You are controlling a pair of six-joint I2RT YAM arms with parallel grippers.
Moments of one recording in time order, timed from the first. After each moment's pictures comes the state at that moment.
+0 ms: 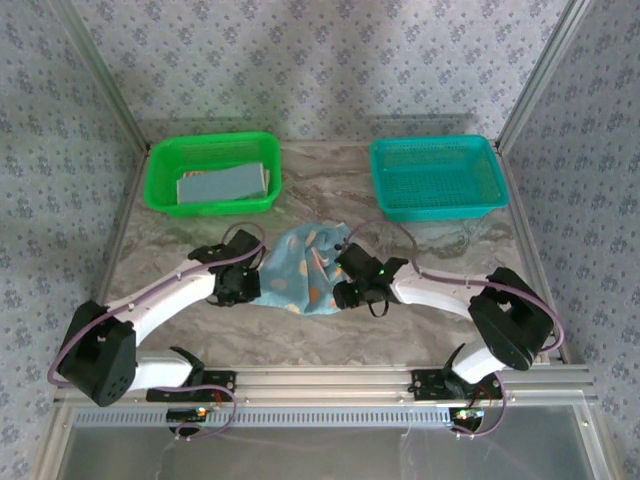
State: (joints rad) left arm -0.58 1.28 0.77 -0.84 -0.06 -0.73; right arm 0.86 1.51 0.79 -0.41 -0.01 0.49
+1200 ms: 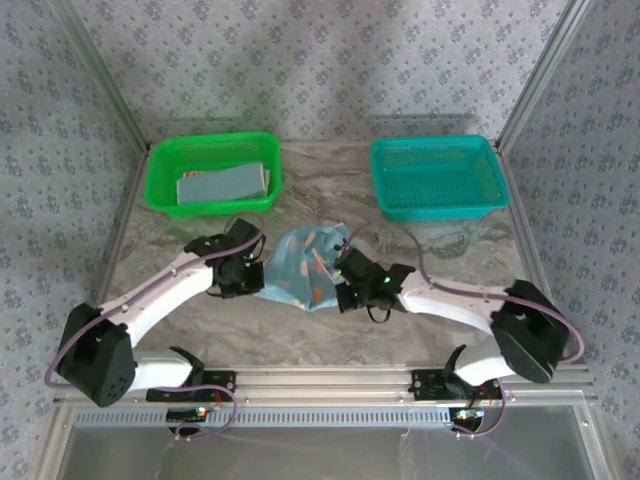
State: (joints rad) left arm -0.57 1.27 0.92 -0.91 0.01 -0.72; right arm 0.90 1.37 0.81 -0.45 0.05 0.56
